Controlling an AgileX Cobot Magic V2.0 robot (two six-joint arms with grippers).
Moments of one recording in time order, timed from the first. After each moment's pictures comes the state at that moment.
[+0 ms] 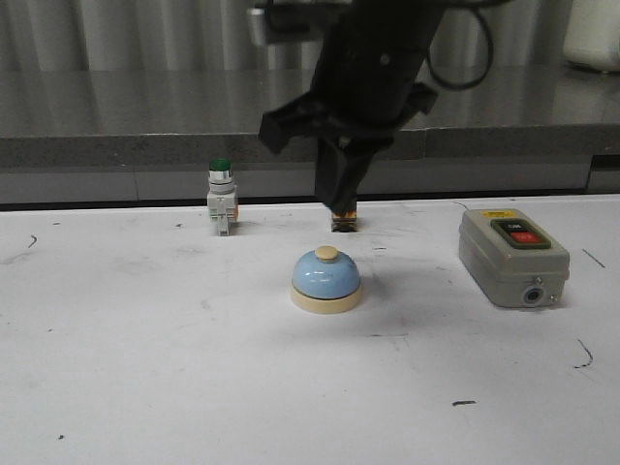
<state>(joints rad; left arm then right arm) -0.57 0.57 -0.68 -0.03 0.75 -0.05 0.56 1.94 -1.51 0.08 0.74 -0.11</state>
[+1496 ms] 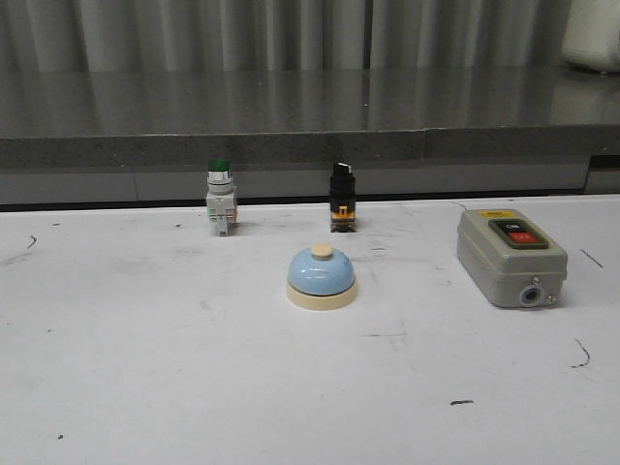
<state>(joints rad) -0.57 0.57 -0.68 -0.03 0.75 -0.05 0.51 0.59 -0.74 0.07 0.89 -0.09</state>
